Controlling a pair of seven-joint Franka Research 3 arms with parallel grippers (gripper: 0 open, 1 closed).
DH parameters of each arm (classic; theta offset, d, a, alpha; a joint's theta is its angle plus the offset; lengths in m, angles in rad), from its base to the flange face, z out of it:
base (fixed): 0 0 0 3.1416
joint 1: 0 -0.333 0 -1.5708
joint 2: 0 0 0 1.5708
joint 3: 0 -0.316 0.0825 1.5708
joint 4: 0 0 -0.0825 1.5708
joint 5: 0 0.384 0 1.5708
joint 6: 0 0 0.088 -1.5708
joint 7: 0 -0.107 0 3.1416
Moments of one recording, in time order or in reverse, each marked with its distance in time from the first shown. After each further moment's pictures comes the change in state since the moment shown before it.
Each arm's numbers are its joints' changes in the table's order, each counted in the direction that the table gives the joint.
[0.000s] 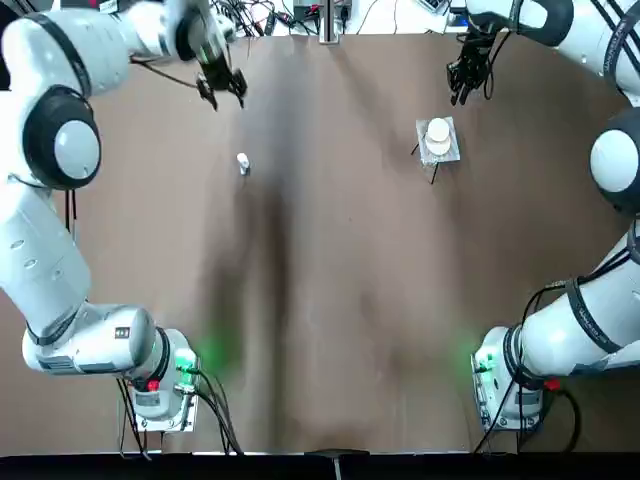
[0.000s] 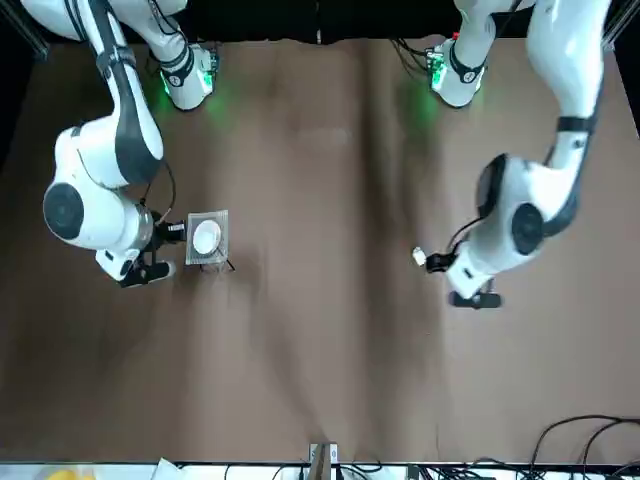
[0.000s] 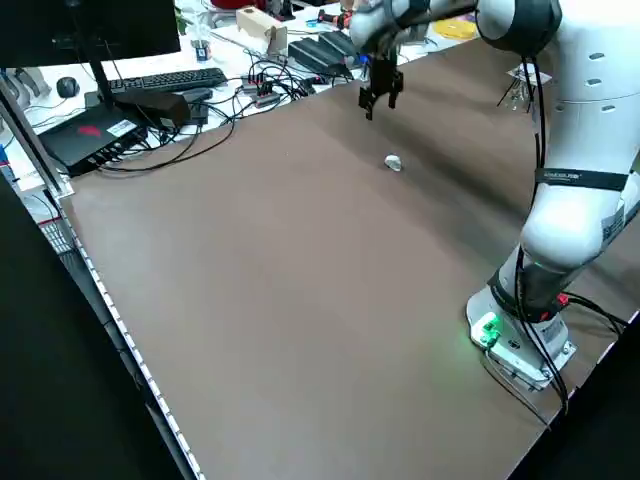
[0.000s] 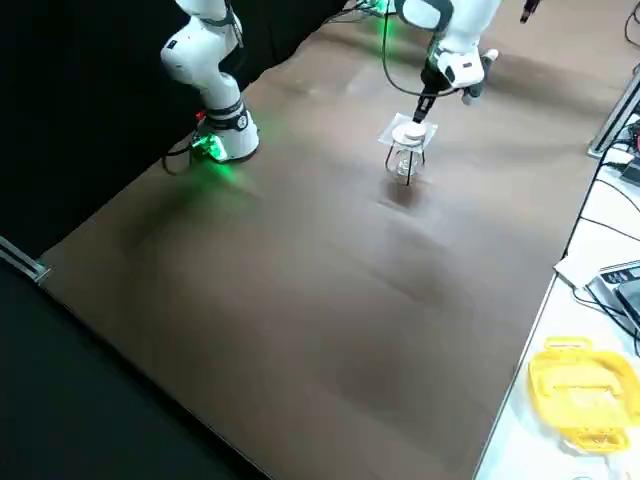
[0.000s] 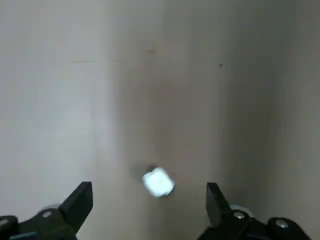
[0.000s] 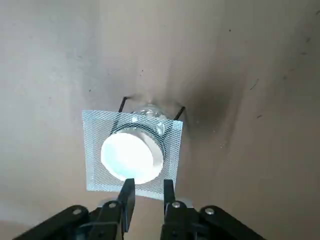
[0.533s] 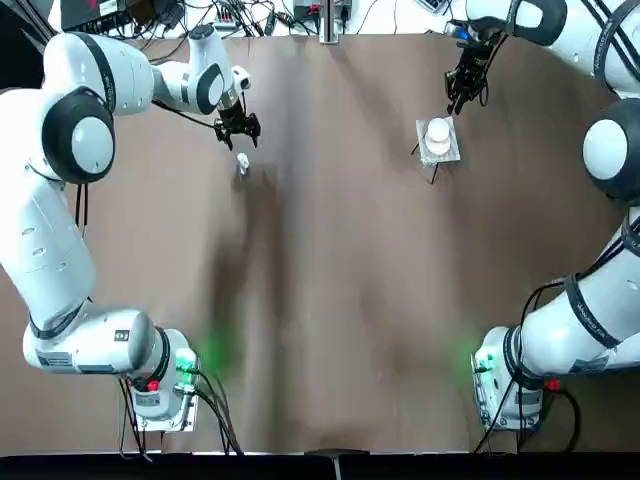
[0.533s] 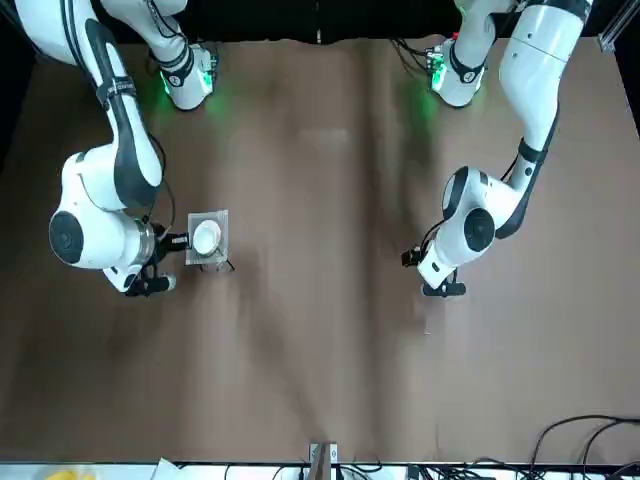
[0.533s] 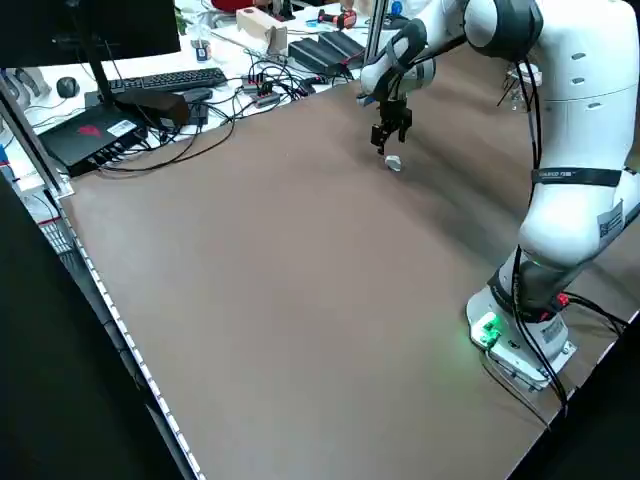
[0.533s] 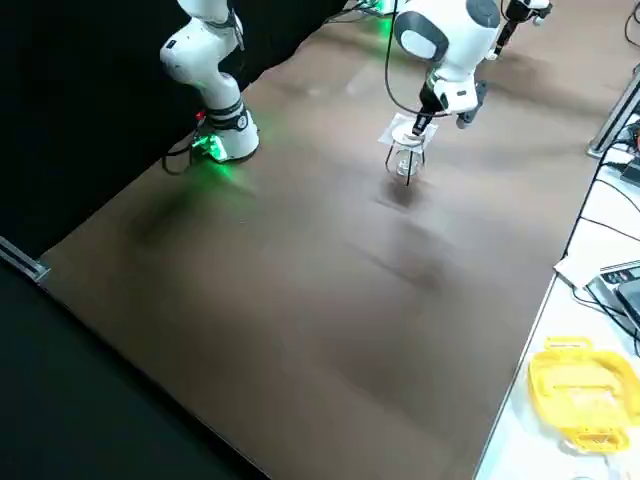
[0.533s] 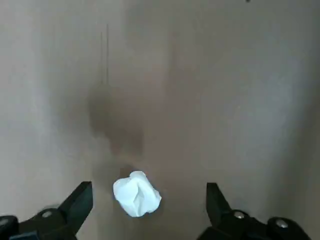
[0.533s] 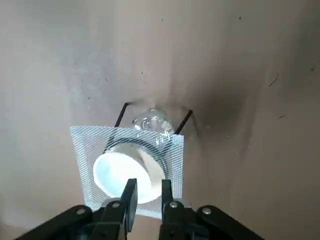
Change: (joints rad) left arm 0.034 -0.078 -0.004 0.154 0.000 0.198 0.061; right arm 0.031 -0.062 0.004 0.009 0.076 0.042 0.000
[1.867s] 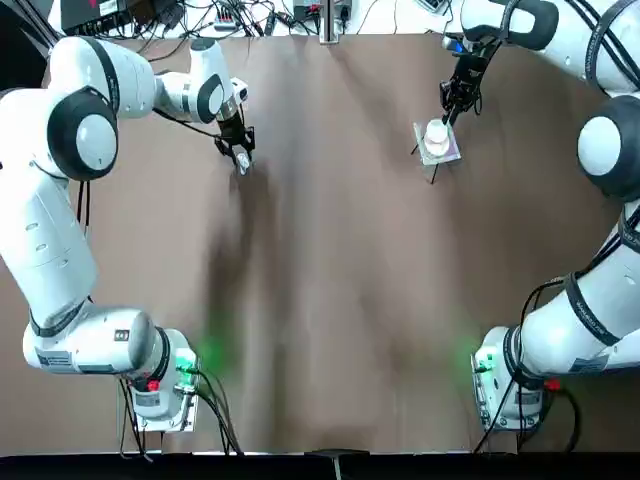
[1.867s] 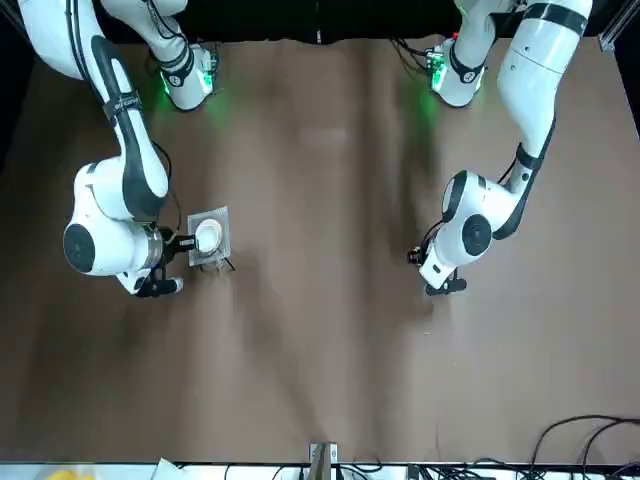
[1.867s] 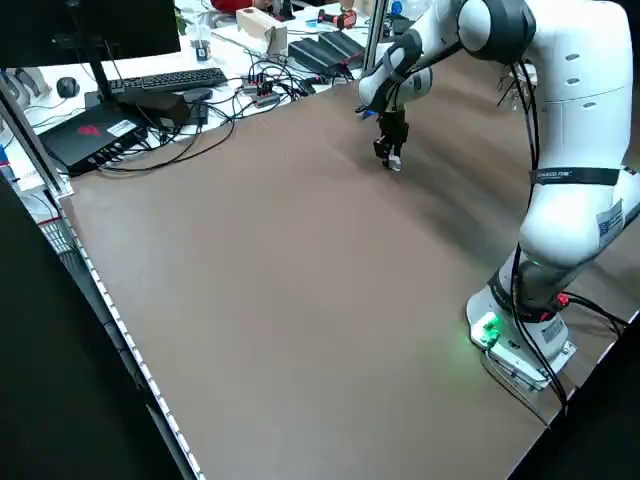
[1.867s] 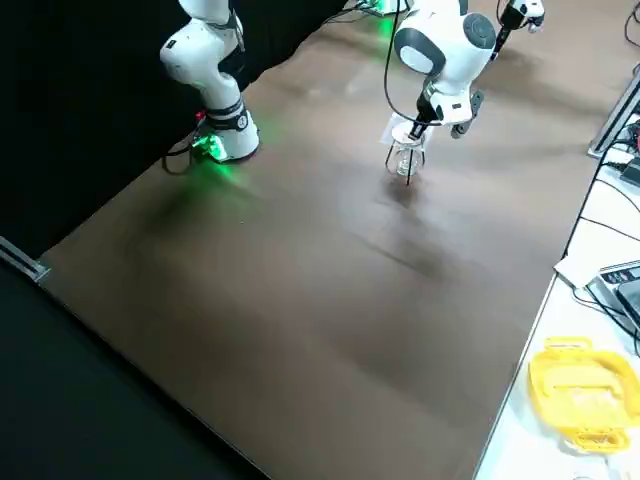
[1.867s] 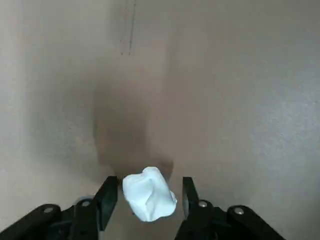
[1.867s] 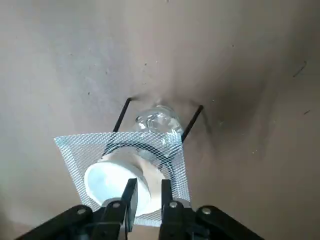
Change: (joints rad) left arm -0.002 -0.032 -0.012 0.022 0.000 0.000 0.087; right arm 0.002 -0.035 -0.009 0.020 0.035 0.012 0.000
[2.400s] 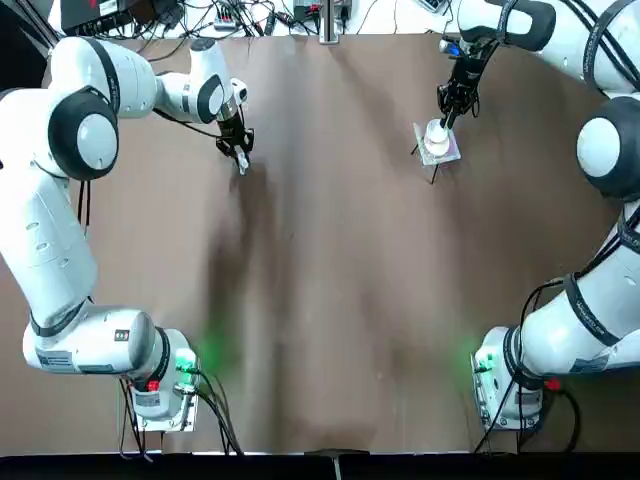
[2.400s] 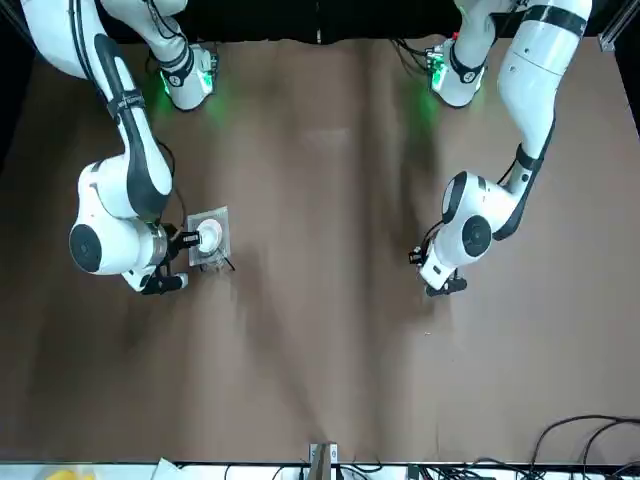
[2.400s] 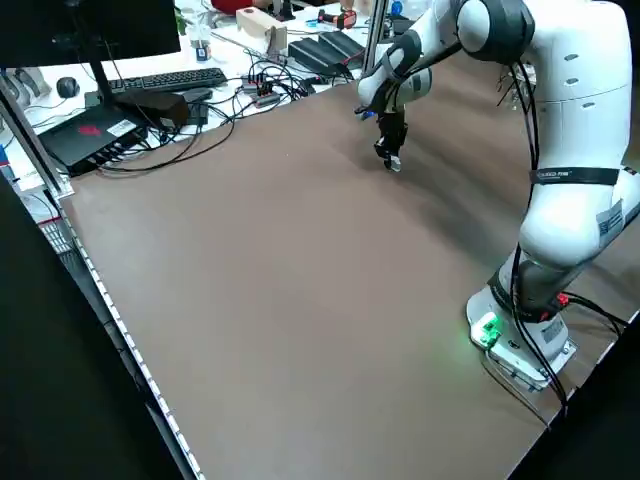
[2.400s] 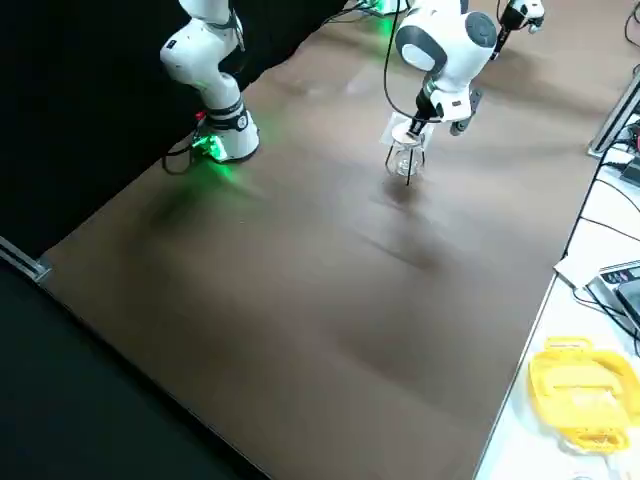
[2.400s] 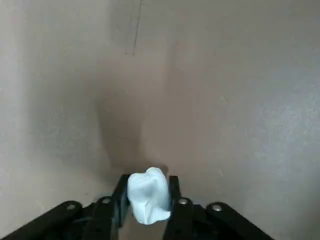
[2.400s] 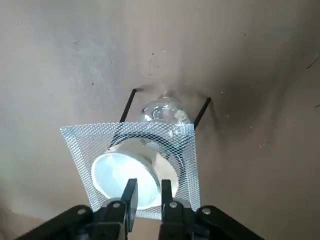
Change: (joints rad) left arm 0.000 -0.005 -0.001 -0.003 0.000 0.000 0.022; right arm -0.011 0.000 -0.005 0.000 0.001 -0.025 0.000
